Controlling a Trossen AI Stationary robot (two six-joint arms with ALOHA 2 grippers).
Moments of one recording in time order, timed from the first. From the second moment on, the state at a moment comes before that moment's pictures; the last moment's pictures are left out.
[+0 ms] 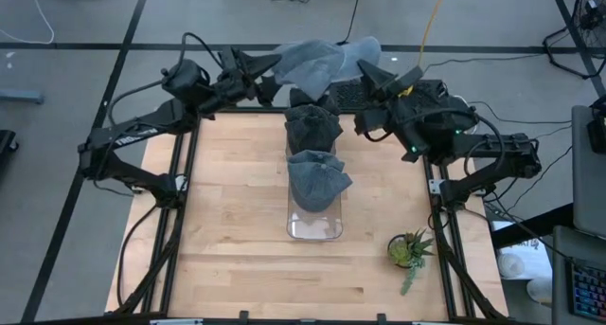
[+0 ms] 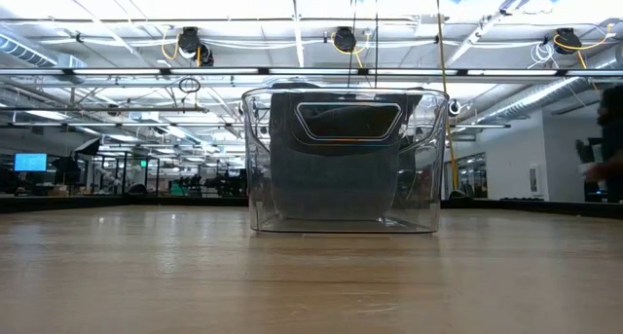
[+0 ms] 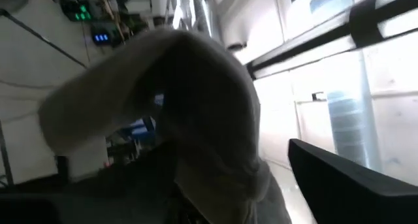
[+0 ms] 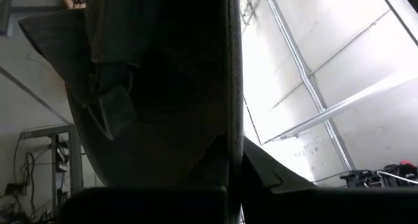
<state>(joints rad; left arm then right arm) 0.35 1.30 1.40 0.27 0.06 -1.48 0.06 1.33 1.50 0.42 0.83 -1.91</state>
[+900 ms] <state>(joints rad) 0.36 1.32 1.40 0.29 0.15 -1.45 0.09 1.33 1.50 0.39 0.84 -1.91</state>
